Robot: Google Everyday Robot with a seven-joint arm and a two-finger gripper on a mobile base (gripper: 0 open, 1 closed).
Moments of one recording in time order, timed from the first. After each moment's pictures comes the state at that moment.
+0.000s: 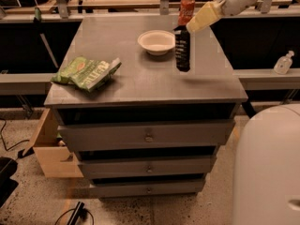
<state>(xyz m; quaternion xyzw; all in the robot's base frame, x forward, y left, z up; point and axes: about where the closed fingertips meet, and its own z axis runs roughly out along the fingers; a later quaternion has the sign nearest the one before) 0.662 -0.132 0.990 -0.40 0.83 0.27 0.27</state>
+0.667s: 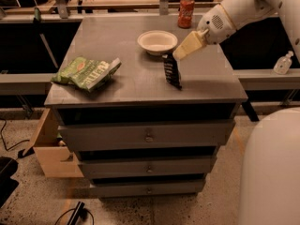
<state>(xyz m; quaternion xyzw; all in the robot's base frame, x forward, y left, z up) 0.637 -0.098 0.918 -0.40 0.83 0.35 0.18</state>
